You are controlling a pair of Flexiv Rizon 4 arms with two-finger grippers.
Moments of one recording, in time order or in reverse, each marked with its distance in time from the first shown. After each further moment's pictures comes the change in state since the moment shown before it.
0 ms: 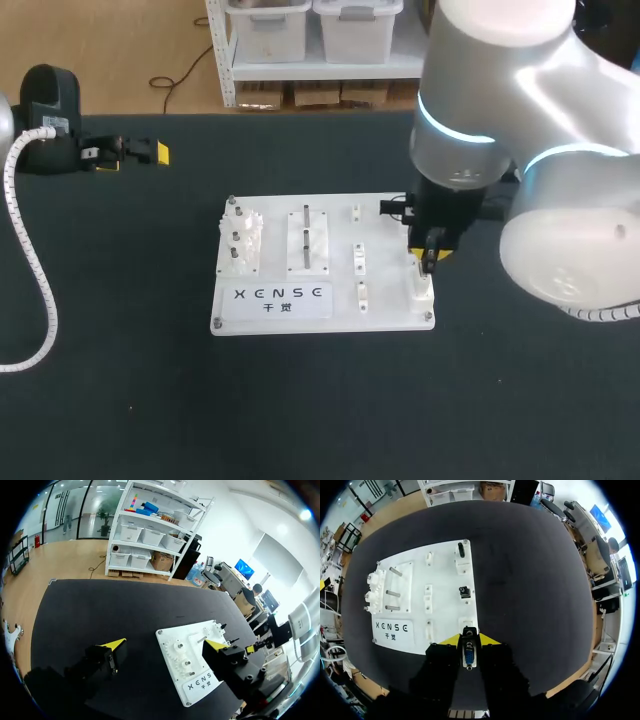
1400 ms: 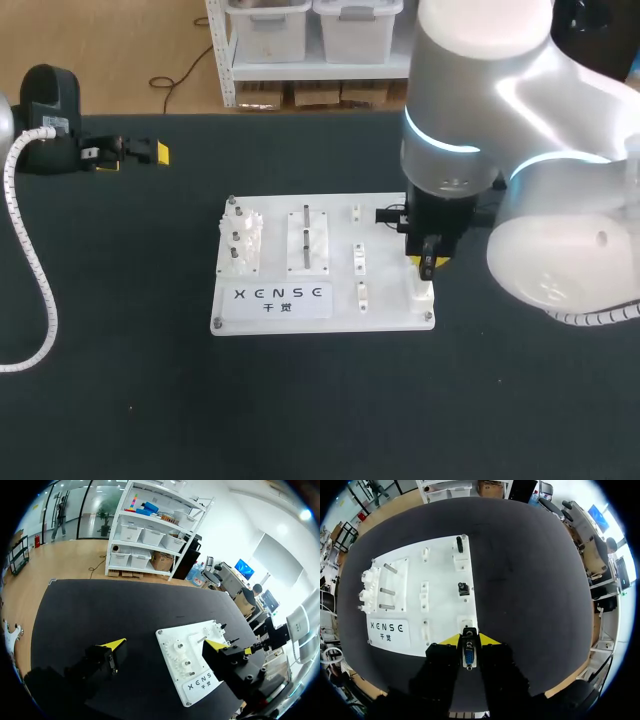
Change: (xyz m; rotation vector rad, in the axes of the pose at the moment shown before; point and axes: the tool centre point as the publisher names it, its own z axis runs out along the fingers) left arm 0.000 0.000 0.000 0.000 0.000 0.000; right arm 0.003 0.001 0.011 0.031 0.006 0.007
